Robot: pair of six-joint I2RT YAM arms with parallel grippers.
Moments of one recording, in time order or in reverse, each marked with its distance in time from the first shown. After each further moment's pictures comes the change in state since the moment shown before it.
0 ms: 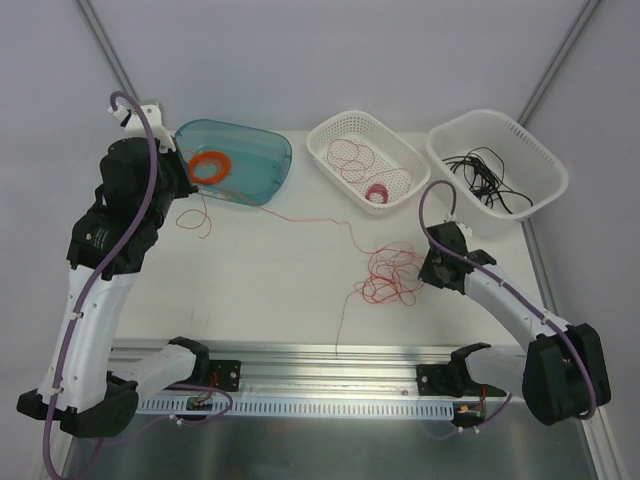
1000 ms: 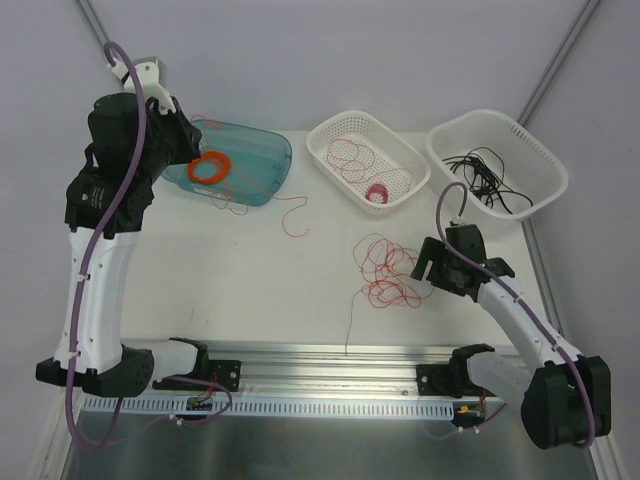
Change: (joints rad) left arm 0.142 0.190 0.272 -0.028 0.264 -0.008; right arm -0.155 -0.138 -0.040 -0.042 -0.212 -0.137
